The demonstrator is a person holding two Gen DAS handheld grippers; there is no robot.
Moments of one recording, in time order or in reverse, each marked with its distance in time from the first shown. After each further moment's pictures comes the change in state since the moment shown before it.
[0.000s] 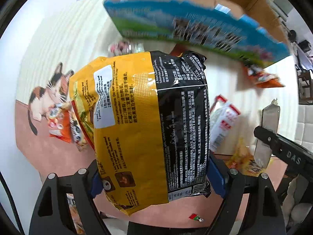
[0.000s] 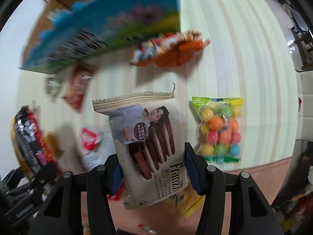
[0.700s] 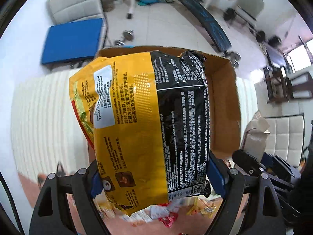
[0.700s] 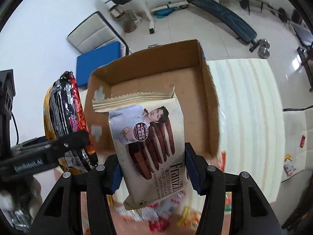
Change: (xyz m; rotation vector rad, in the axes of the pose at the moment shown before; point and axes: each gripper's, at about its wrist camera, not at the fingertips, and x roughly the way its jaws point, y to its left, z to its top) left arm -0.084 -0.018 0.249 0.195 -0.050 -0.181; right arm -0.158 0.016 0.115 0.019 -0.239 0.124
